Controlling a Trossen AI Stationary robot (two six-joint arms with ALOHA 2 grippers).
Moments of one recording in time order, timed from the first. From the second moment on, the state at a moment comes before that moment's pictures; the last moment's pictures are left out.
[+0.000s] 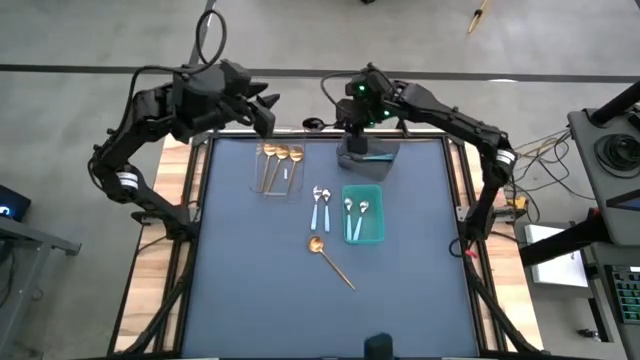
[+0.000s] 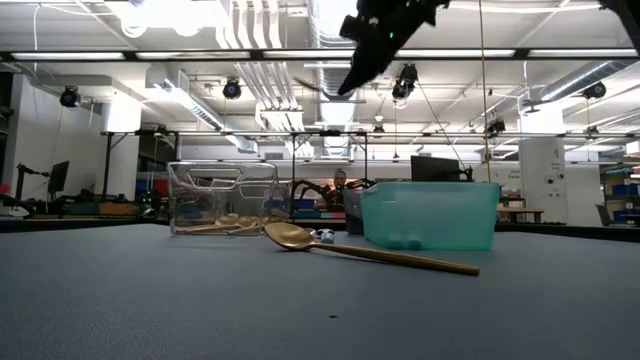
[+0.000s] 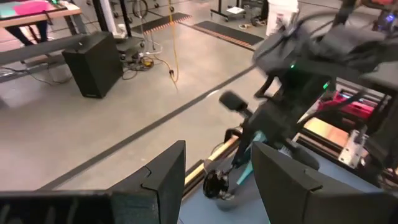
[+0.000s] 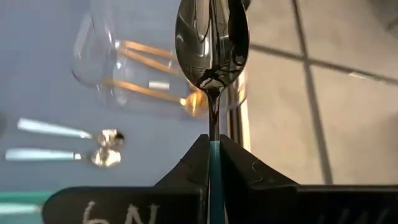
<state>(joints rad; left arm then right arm) 0.21 1.50 2.18 -1.07 -0.53 -0.22 -0.55 1.79 1.87 -0.83 -0.23 -0.59</state>
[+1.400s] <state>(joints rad) 0.21 1.50 2.18 -1.14 -0.65 -0.30 -0.84 1.87 1.58 -0.89 -0.50 -0.70</state>
